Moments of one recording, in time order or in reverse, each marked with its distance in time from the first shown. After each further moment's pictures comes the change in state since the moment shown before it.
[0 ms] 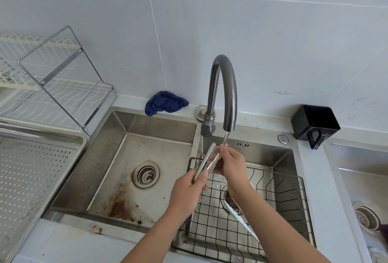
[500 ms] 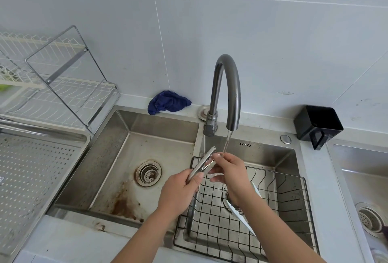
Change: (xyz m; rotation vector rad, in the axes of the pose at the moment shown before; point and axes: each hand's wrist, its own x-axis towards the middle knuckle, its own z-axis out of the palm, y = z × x) left_hand 0.001 -0.008 -0.027 0.292 0.032 0.064; right_hand -0.013 0.004 -0.002 0.040 -0.115 0.069
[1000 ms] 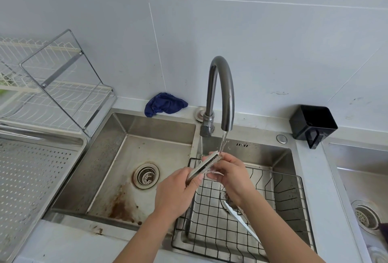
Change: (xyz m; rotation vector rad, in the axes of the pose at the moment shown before) left_hand -0.002 0.002 -0.004 0.404 0.139 0.247; right_hand -0.004 -0.003 -0.012 0.174 -0.141 0.003
